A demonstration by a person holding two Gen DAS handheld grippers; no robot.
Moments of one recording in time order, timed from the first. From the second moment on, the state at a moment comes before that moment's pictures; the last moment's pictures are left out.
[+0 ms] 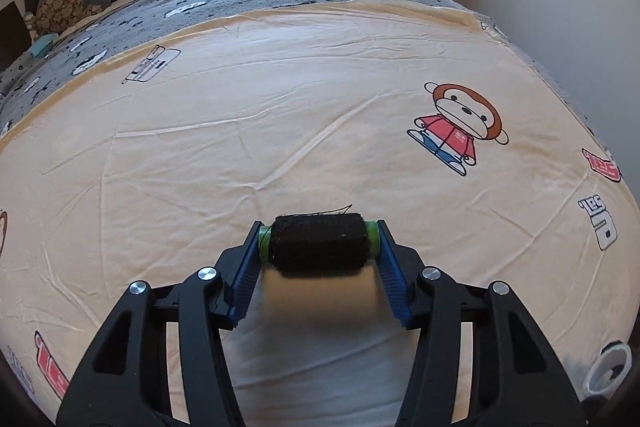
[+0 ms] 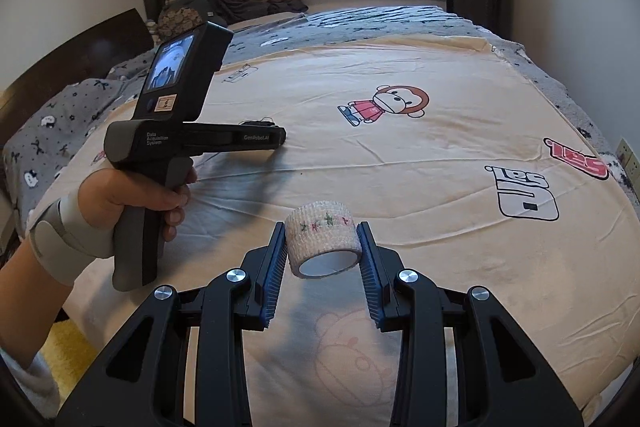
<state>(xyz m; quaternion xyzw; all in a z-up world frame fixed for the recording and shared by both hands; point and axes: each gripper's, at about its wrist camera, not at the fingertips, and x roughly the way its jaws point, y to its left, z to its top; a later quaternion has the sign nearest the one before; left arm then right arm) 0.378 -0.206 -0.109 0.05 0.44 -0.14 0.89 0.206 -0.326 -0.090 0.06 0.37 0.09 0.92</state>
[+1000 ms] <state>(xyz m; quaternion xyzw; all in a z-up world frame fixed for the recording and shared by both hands) 0.053 -0.094 -0.107 0.05 0.39 -0.24 0.89 0.052 -0.253 -0.108 0.03 0.38 0.17 0.91</state>
